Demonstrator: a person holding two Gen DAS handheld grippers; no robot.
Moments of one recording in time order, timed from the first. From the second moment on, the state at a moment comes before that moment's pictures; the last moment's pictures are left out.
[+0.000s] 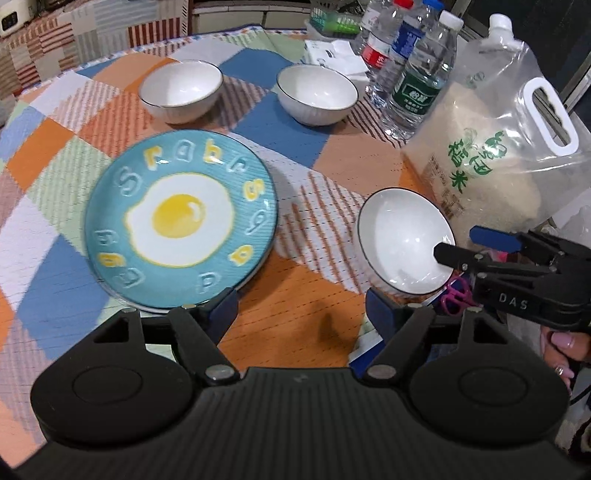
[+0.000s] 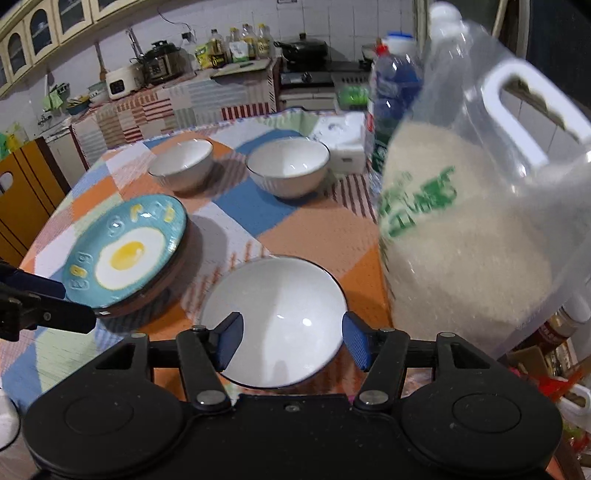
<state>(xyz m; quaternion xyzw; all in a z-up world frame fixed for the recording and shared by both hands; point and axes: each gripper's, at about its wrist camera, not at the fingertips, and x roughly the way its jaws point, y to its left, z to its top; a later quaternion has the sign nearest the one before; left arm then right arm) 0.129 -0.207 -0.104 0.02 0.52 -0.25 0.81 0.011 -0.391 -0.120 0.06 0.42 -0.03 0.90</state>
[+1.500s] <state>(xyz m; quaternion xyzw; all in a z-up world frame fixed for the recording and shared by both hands) 0.206 -0.253 -0.136 -0.01 0.57 -0.27 0.77 0.102 -0.396 -0.146 0.05 0.46 -0.01 0.89</state>
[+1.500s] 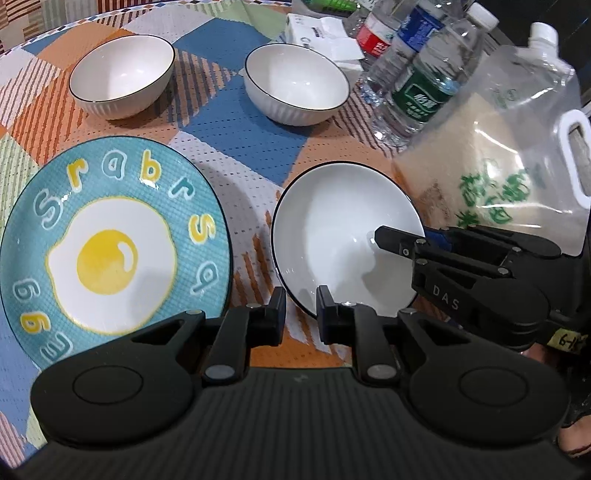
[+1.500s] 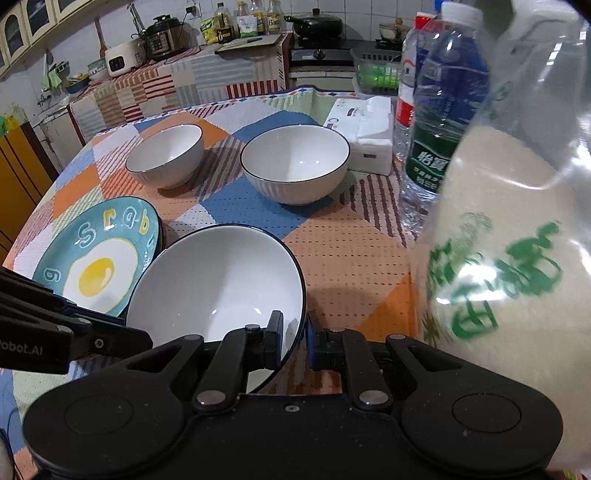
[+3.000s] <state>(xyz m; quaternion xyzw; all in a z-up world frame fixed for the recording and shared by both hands) 0.298 -0.237 -0.039 0.01 0.47 -0.25 0.85 0.237 -0.434 -0.049 0.10 0.51 0.02 0.85</state>
